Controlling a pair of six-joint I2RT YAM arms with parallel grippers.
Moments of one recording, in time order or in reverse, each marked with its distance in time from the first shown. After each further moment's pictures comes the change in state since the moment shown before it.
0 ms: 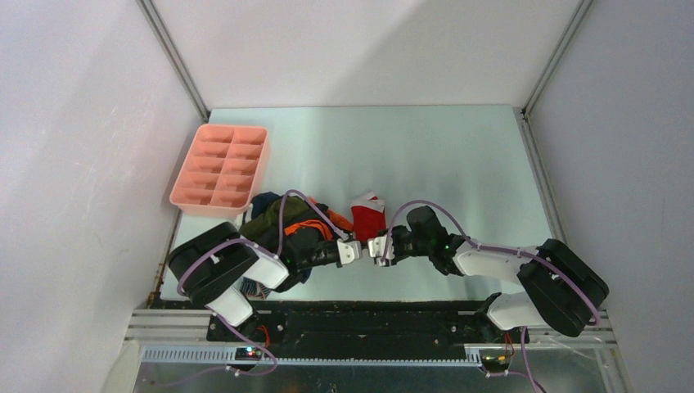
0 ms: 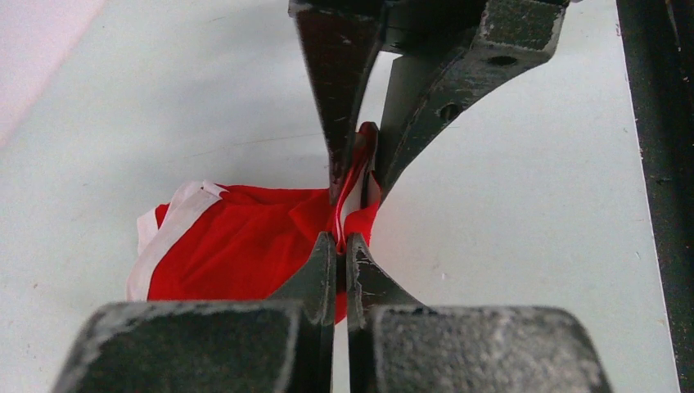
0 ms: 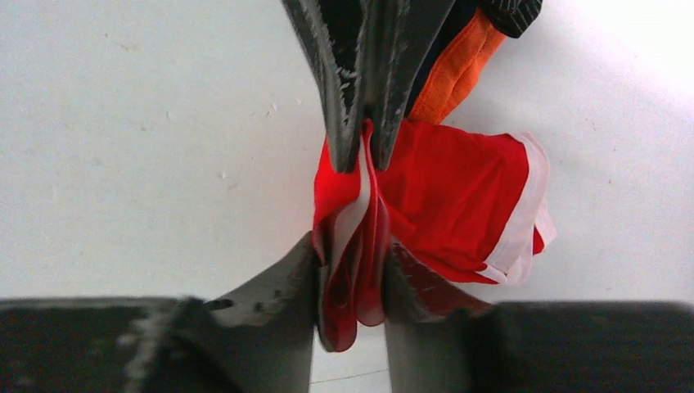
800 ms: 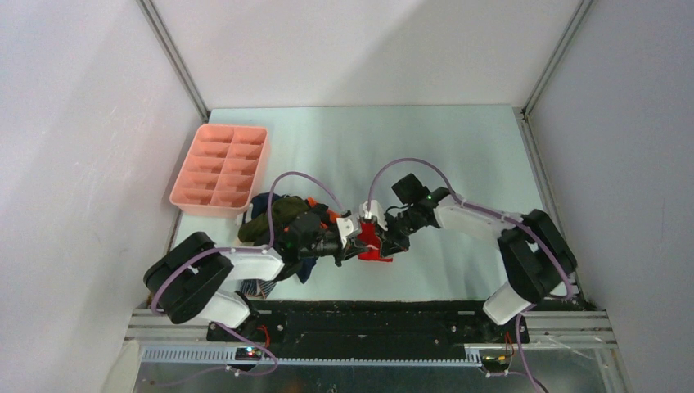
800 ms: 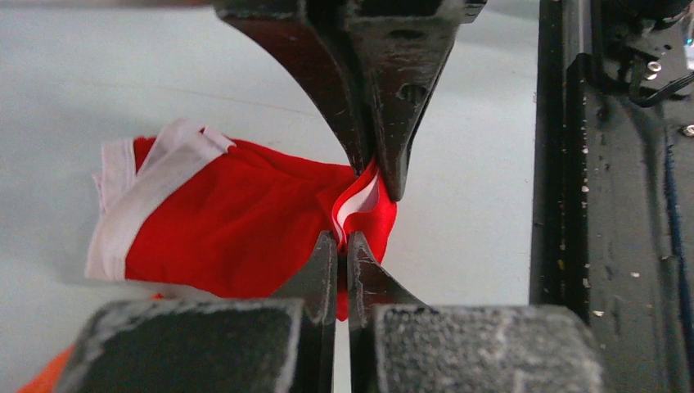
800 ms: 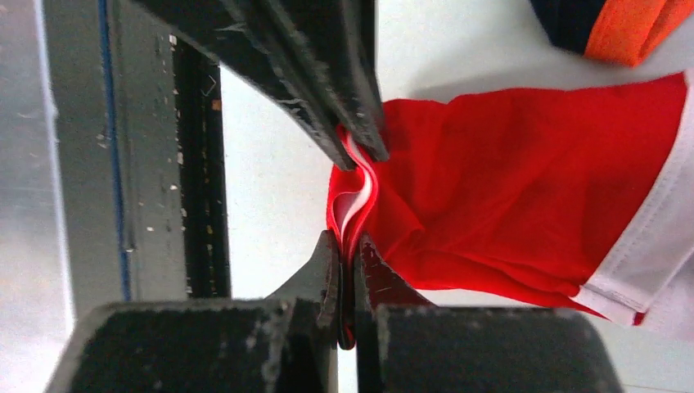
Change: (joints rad) left arm 0.060 -0.149 0.121 -0.425 0.089 -0.356; right arm -0.115 0.235 0.490 -0.811 -0.295 0.269
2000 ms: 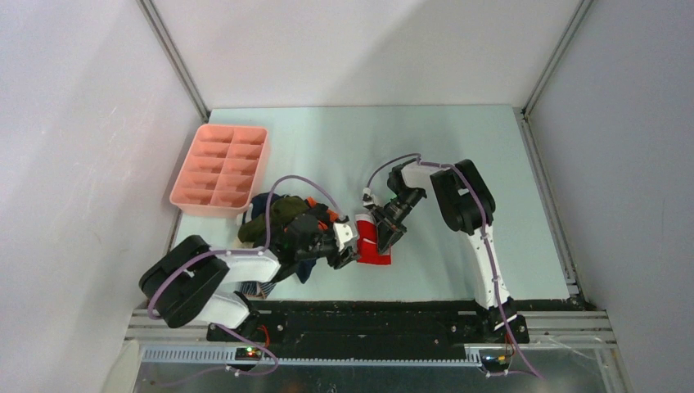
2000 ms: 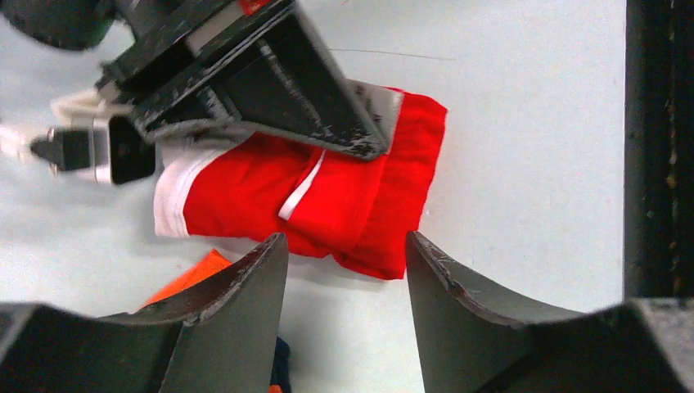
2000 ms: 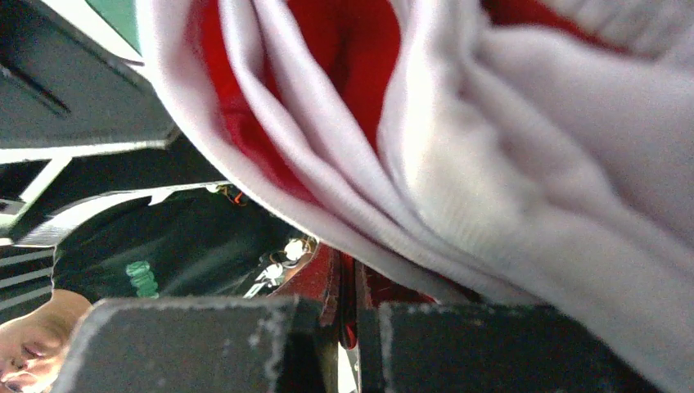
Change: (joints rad) left arm 0.010 -0.037 -0.031 -0.094 -0.080 0.240; right arm -0.169 0.785 0.634 -0.685 -0.240 0.345
